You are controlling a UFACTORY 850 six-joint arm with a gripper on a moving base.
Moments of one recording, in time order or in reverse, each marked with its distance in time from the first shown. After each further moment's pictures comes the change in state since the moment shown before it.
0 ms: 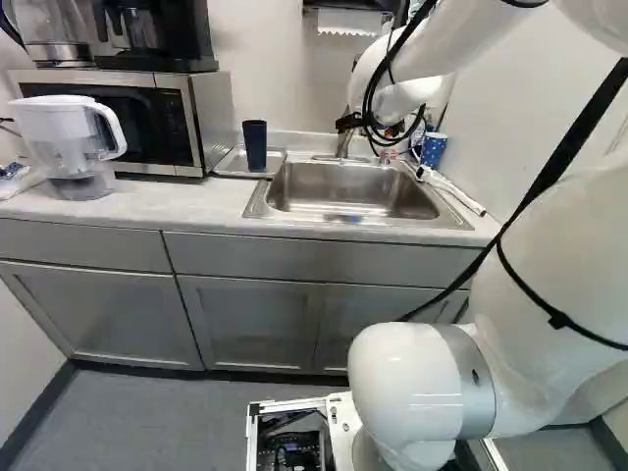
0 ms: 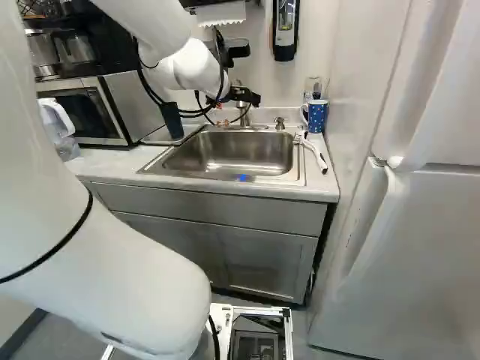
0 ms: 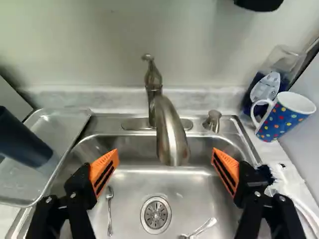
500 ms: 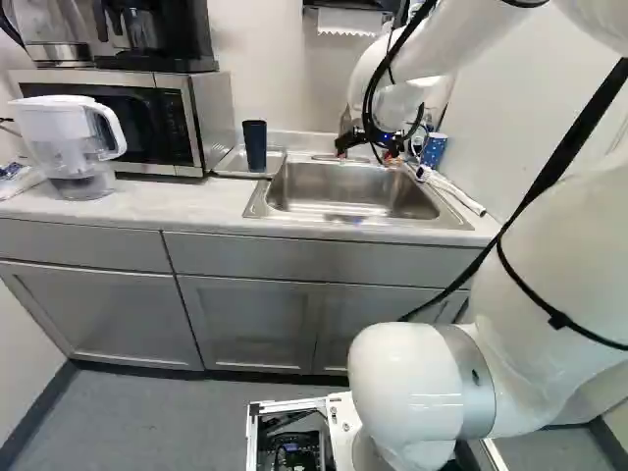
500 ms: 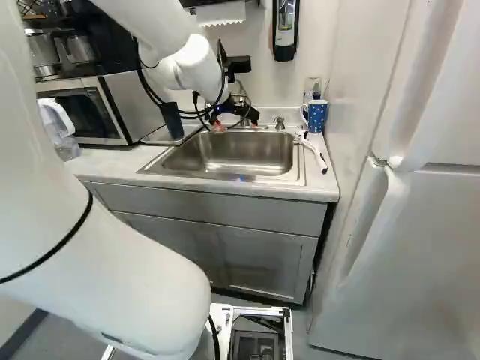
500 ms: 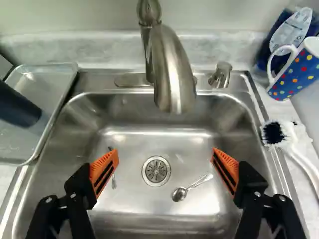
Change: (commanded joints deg) arm 0.0 0.0 0.0 0.0 -15.0 0.0
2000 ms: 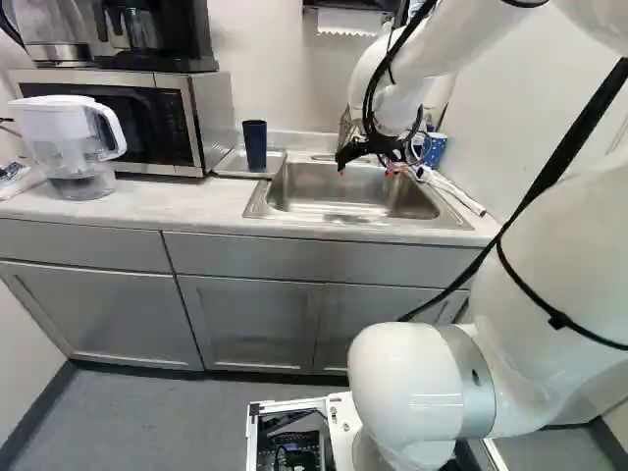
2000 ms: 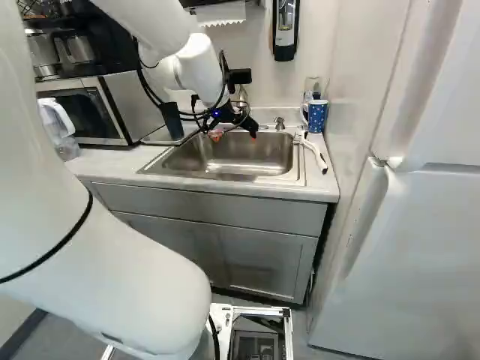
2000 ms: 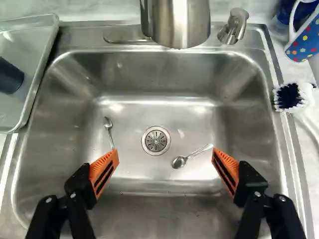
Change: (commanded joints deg) arm 0.0 0.0 0.0 0.0 -9.0 0.0
